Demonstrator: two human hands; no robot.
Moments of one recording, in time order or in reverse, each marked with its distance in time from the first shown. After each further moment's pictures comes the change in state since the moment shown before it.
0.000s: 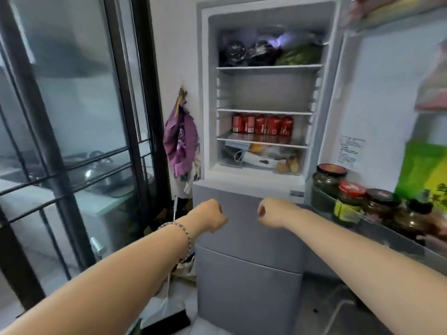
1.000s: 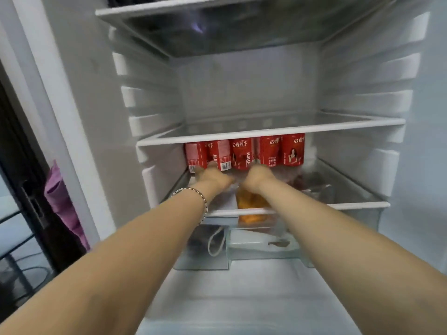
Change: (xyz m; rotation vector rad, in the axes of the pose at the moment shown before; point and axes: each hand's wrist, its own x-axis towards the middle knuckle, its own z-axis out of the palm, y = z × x) left_hand 0.642 0.078 -0.087 -0.260 0.206 0.110; right_hand 0.578 0.120 -0.135 0.413 0.414 0.335
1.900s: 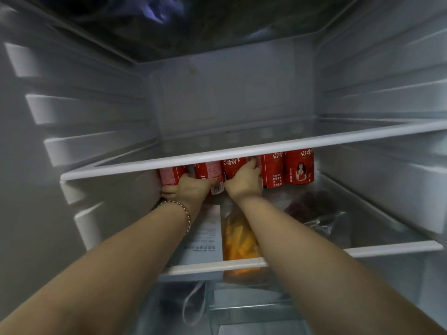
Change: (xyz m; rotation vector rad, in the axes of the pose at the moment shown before) left_hand 0.087 0.002 0.021 -0.383 0.197 -0.171; right_hand 0.093 0.008 0.018 0.427 0.318 0.083
